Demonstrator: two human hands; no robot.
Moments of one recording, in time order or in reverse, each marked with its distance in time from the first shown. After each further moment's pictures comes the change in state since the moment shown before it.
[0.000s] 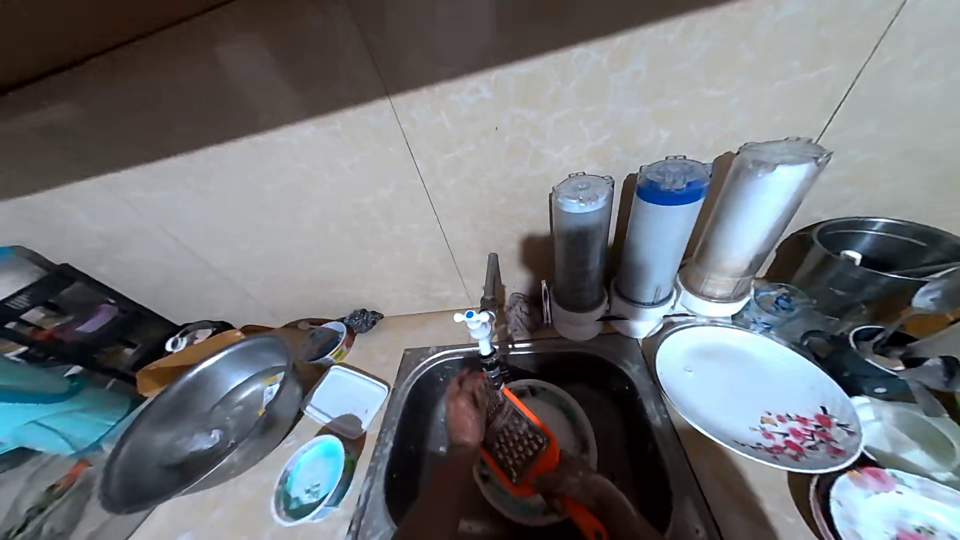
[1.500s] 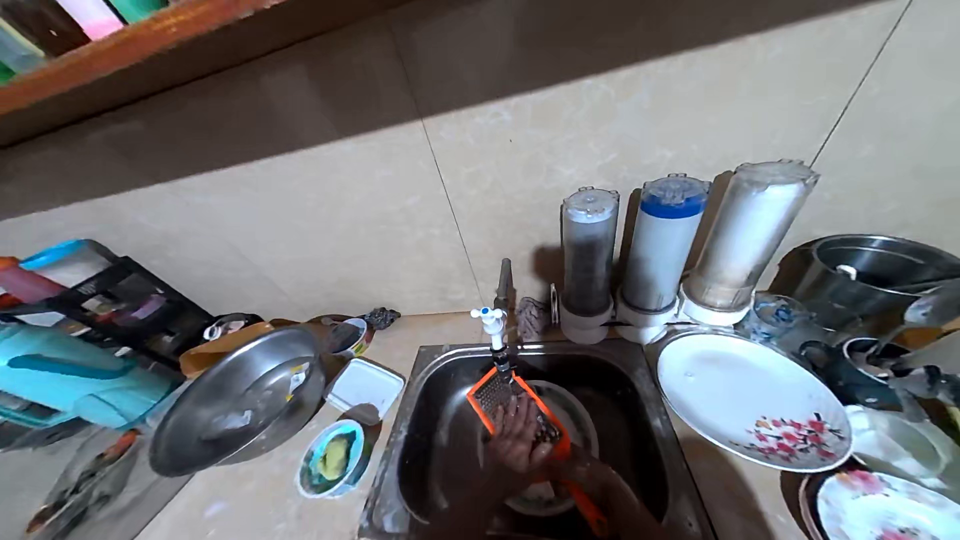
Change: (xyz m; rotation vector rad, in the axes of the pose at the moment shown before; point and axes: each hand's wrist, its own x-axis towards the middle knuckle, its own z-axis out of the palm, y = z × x) left_hand -0.068 0.020 0.004 0.212 -0.403 0.365; right_hand -0.012 -0.006 -0.006 -0.095 0.082 -0.045
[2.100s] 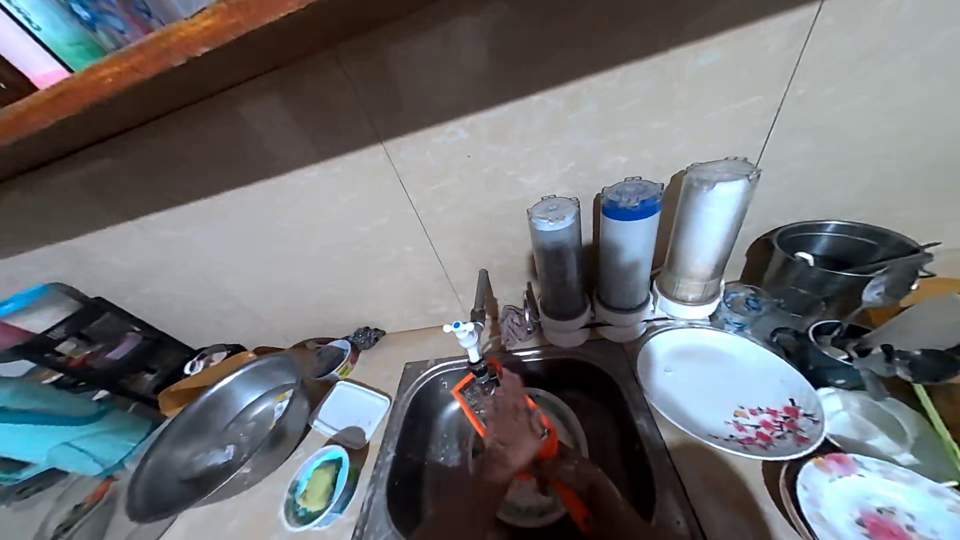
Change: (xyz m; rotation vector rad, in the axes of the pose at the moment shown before) left_hand 0.059 0.041 -0.018 0.254 -0.099 -0.273; right_hand 0.012 0.008 -0.003 0.199 -0.057 -0.129
